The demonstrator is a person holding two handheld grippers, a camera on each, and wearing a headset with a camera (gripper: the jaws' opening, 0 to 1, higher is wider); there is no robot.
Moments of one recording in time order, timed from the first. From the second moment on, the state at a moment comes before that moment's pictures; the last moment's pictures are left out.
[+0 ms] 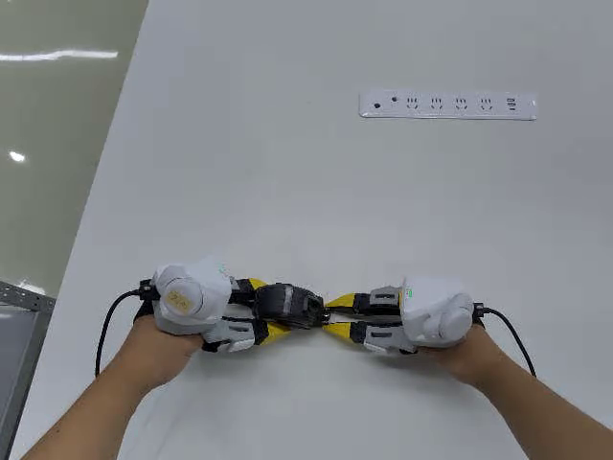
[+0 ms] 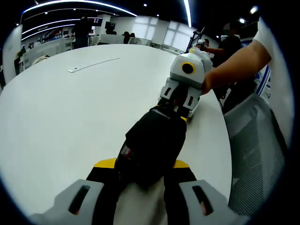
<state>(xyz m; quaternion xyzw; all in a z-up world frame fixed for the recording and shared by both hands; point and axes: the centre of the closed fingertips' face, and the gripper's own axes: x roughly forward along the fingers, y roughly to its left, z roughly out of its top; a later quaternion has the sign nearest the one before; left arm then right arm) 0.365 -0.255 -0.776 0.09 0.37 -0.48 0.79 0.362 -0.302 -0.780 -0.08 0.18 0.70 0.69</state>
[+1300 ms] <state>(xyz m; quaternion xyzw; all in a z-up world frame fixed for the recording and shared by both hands) 0.363 -0.252 -0.777 0.11 0.37 -0.48 0.78 0.363 -0.307 -0.779 -0.07 0.19 0.69 0.70</state>
